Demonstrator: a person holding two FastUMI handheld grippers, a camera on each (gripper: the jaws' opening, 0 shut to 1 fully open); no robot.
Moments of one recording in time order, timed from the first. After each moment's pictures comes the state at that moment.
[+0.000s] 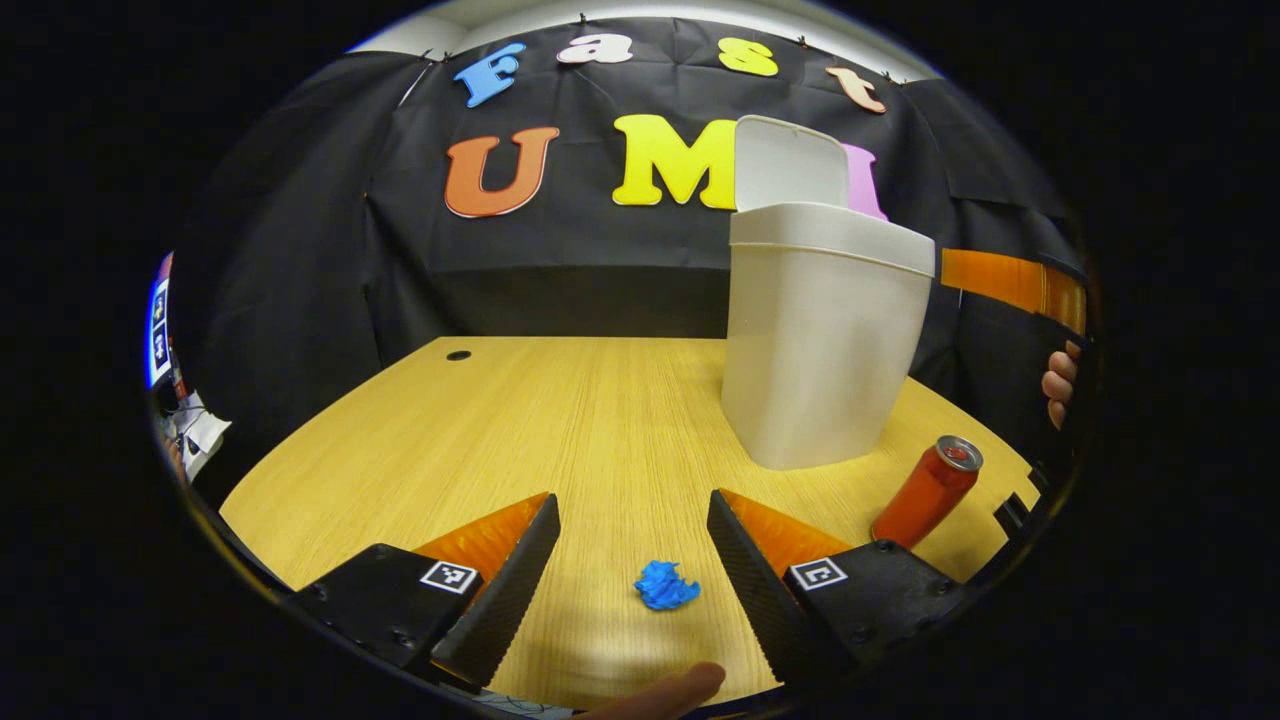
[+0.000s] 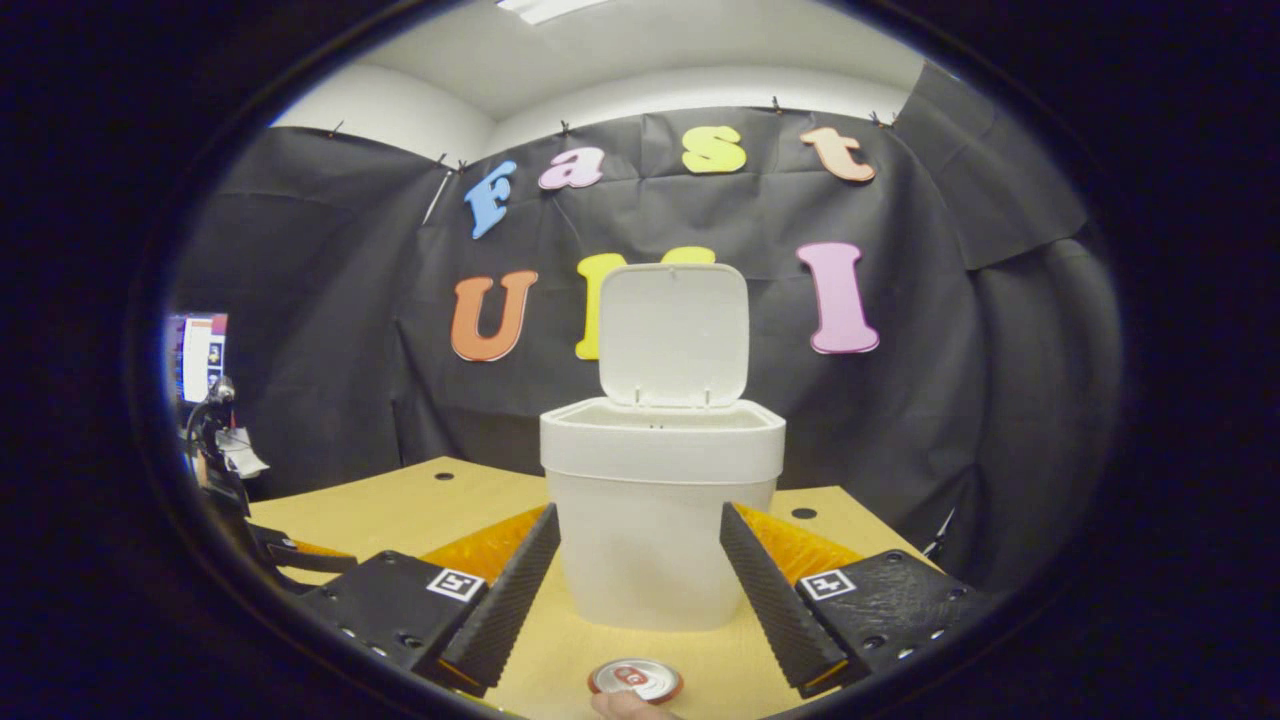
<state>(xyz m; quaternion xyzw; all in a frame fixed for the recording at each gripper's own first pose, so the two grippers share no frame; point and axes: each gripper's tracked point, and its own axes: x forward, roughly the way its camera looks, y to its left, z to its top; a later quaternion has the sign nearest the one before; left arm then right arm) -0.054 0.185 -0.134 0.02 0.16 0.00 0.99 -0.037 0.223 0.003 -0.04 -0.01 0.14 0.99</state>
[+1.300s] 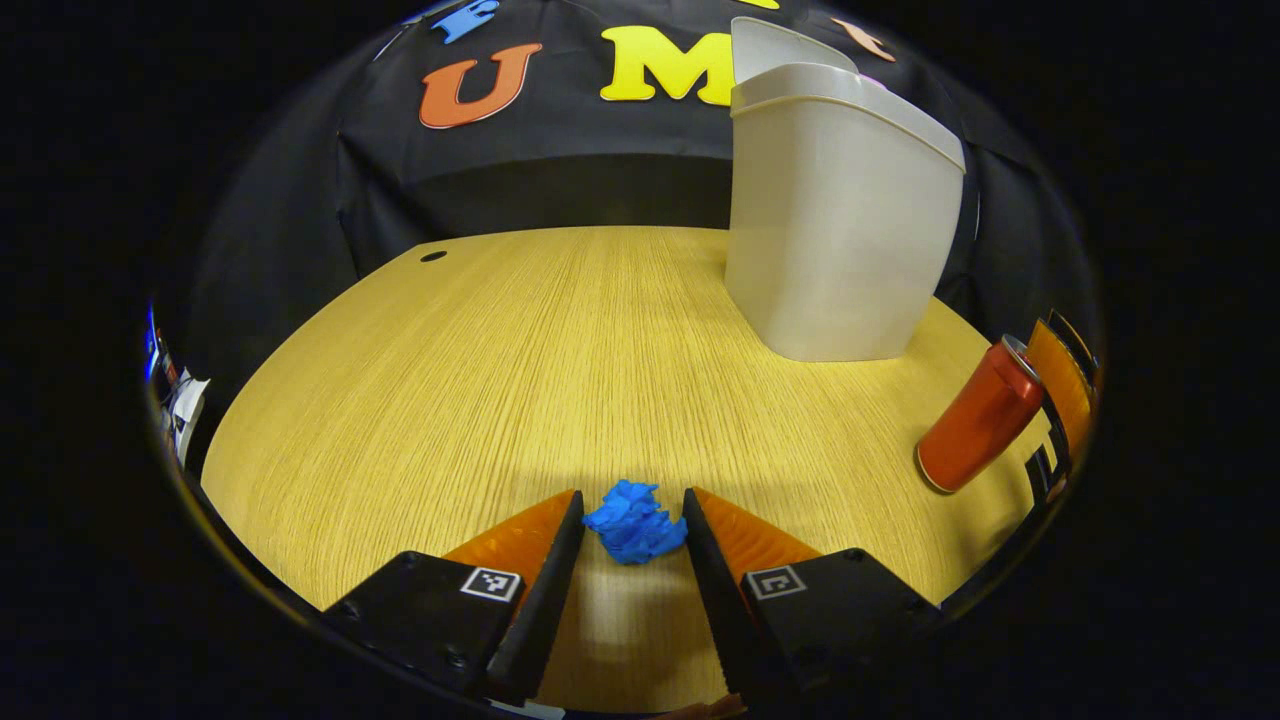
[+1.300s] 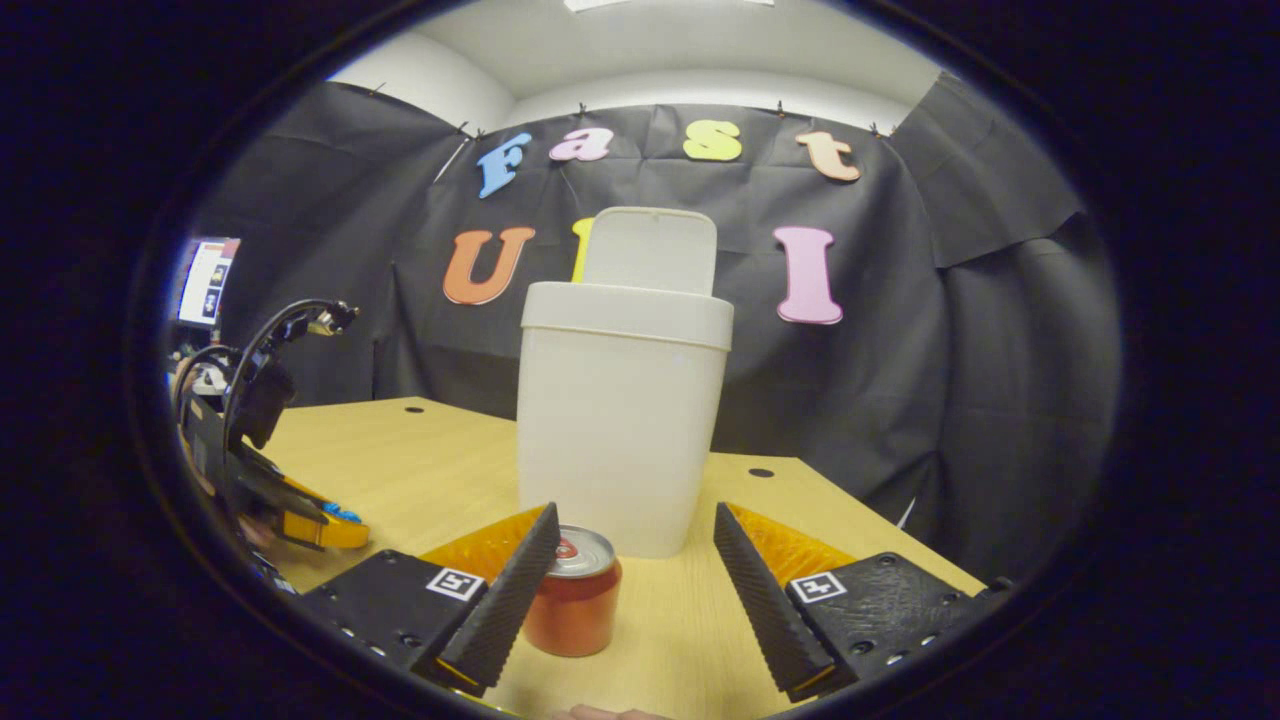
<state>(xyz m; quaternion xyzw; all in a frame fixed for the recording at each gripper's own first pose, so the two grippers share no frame) -0.053 0.182 -0.213 0.01 0.29 0.00 0.96 -0.069 0.171 -0.115 -0.09 0.00 0.10 0.99</state>
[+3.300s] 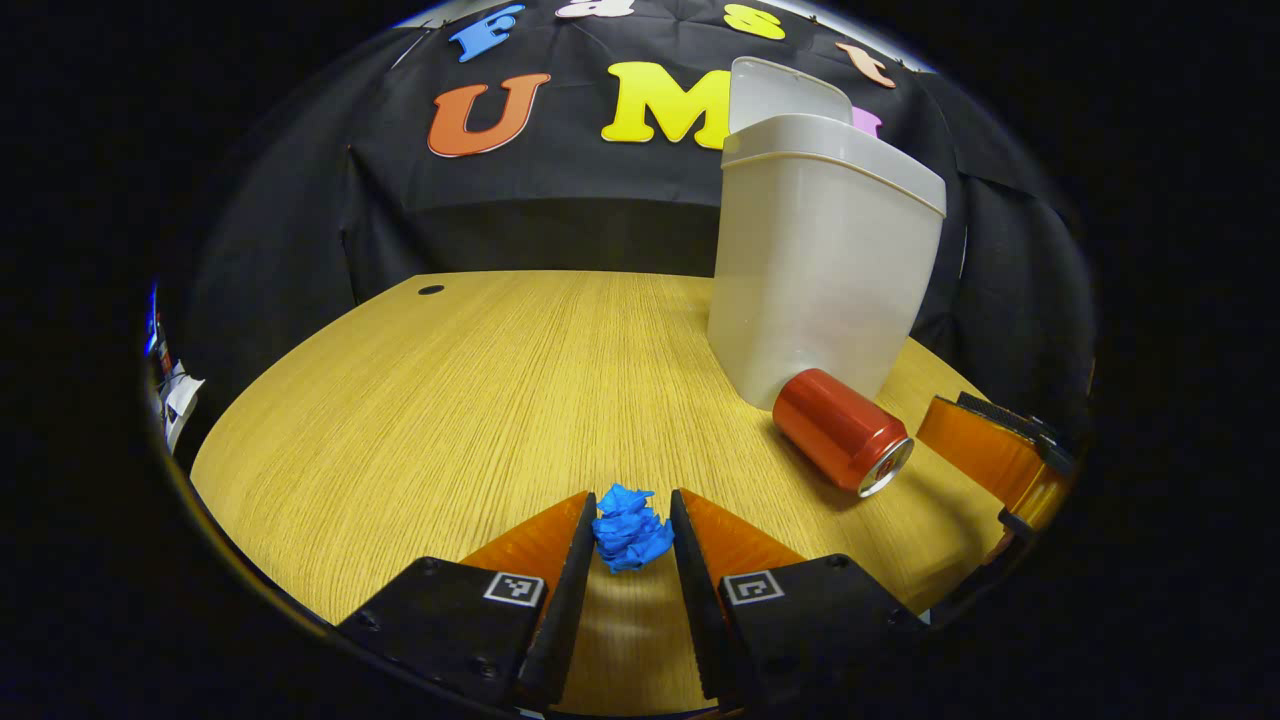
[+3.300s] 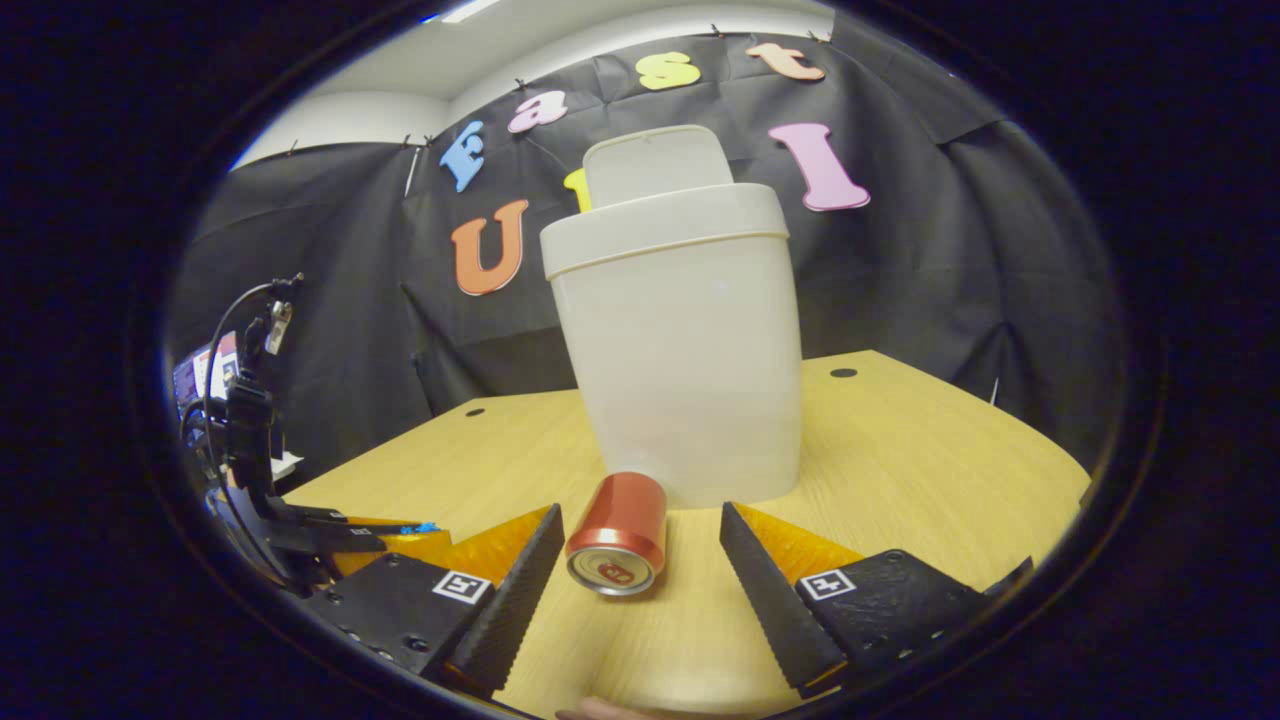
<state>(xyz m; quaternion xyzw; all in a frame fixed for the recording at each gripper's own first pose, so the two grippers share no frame) -0.054 0.176 -0.185 0.00 0.22 -0.02 0.98 -0.054 0.242 -0.162 0.03 0.14 0.17 0.98</state>
